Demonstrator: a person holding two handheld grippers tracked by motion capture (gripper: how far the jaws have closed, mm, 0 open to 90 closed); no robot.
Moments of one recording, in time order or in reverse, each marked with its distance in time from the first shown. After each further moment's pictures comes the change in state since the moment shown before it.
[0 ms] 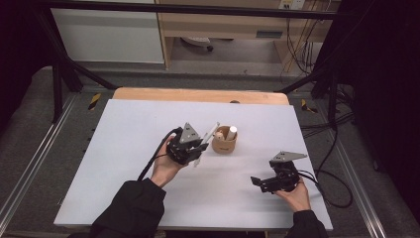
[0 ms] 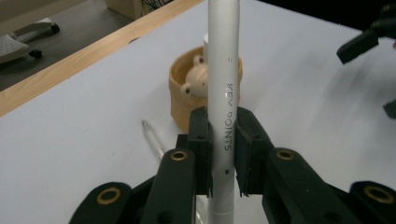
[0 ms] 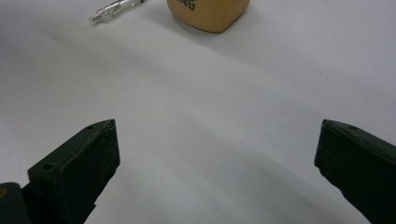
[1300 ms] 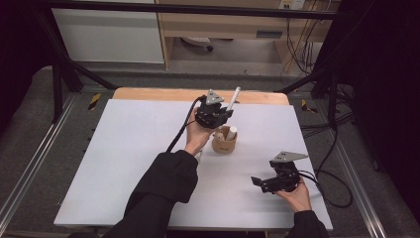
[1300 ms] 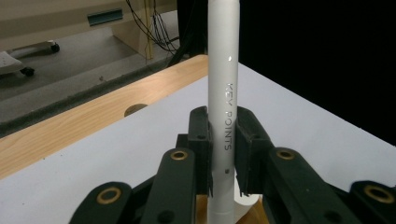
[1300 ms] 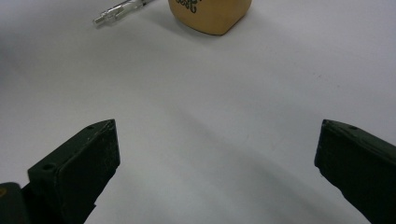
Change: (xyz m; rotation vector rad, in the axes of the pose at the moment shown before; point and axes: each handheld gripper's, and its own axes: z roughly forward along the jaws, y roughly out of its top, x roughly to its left) left arm 0.022 0.071 0.087 -0.113 0.003 -0.105; right arm 0.000 -0.001 -0.001 -0.013 0.006 -0.004
